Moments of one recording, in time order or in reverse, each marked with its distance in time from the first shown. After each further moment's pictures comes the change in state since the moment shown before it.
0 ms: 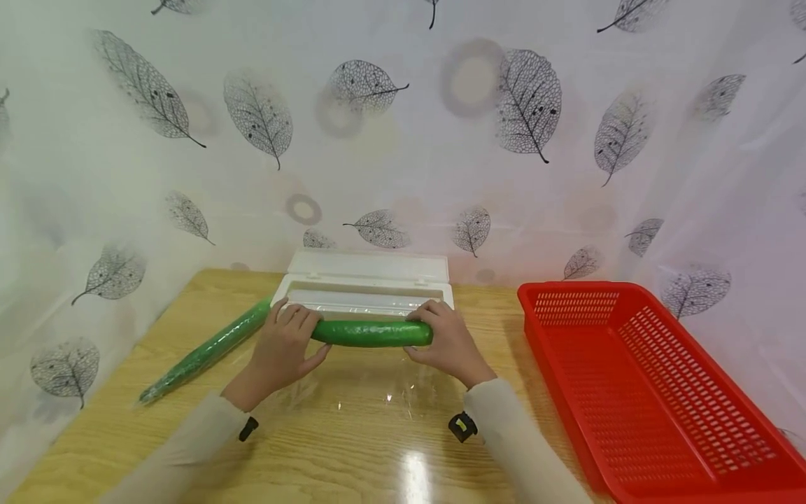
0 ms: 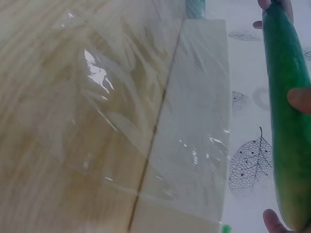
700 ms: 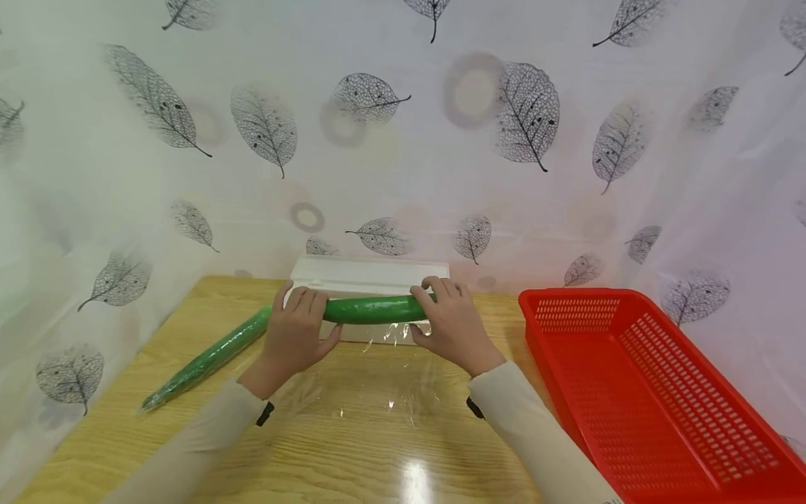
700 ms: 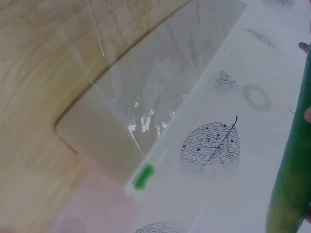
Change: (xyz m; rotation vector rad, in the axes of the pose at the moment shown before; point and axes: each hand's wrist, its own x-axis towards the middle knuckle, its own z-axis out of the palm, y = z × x) left_hand 0.039 0.007 -0.015 0.120 0.134 -0.046; right_hand 0.026 -0.018 -0.036 -0.532 0.115 -0.236
